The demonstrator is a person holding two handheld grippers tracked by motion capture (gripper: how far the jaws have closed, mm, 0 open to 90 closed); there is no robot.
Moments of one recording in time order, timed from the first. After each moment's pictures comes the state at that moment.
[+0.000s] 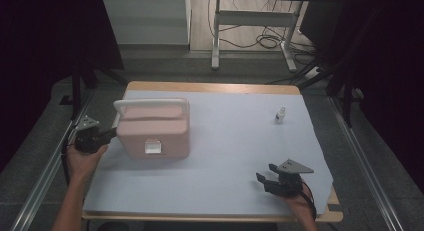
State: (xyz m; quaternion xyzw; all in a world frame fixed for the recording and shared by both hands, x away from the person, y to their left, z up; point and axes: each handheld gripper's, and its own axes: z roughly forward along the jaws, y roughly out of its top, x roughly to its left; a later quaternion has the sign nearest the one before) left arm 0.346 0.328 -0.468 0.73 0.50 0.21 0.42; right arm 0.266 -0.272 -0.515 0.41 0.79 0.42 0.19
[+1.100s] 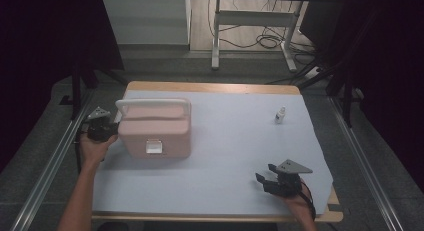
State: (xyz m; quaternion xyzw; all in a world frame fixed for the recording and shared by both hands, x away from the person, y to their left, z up) left arm 0.385 0.315 -0.478 0.74 0.49 0.19 0.42; right arm 0.266 -0.271 -0.516 0.41 0.79 0.41 0.19
